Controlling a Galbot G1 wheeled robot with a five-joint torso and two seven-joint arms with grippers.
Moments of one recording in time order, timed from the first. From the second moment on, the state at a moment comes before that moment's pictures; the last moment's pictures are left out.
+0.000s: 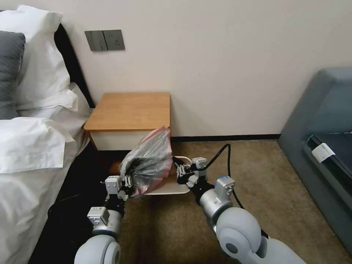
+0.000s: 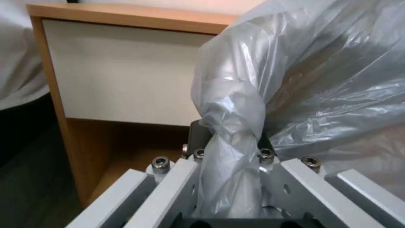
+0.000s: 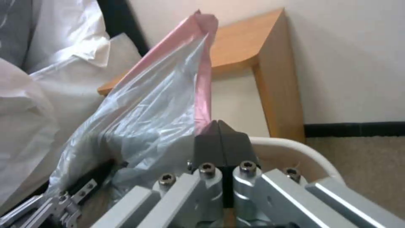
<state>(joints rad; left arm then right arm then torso) 1.62 -1.51 -0.54 -2.13 -0.16 0.07 0.00 -1.15 1.08 -0.13 2.23 0.70 -0.30 0.43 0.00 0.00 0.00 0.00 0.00</state>
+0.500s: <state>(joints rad) 1.61 -1.51 -0.54 -2.15 -0.17 0.08 0.00 -1.15 1.08 -0.15 2.26 0.75 -0.42 0.47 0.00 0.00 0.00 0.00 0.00</state>
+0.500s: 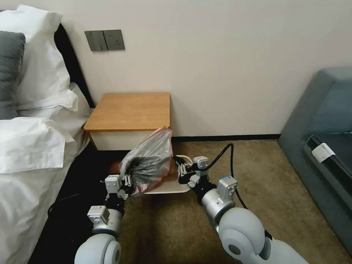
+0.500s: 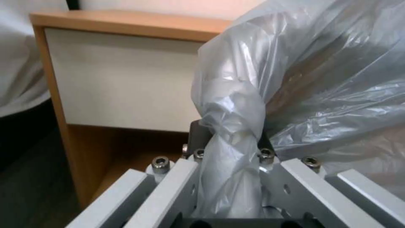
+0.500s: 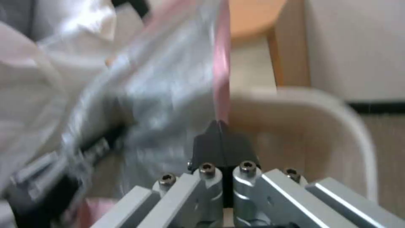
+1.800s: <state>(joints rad) 1.66 -1.52 -0.52 -2.19 -0.15 0.07 0.00 -1.02 1.14 -0.22 2.11 0.83 -0.40 0.40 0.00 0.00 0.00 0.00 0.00</state>
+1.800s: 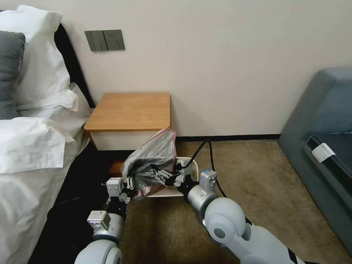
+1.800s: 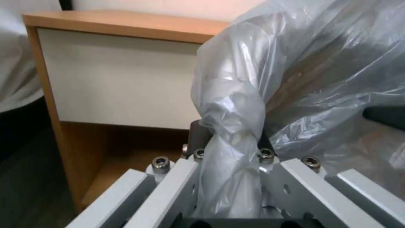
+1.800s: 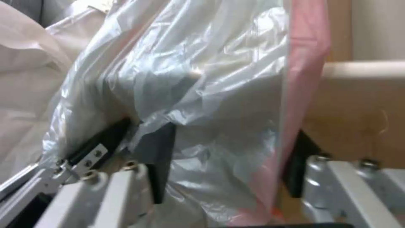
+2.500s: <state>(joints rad) 1.65 -1.52 -0.52 -2.18 -0.16 0.07 0.00 -1.02 1.16 -0.25 2.10 0.73 -0.37 0.42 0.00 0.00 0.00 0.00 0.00</state>
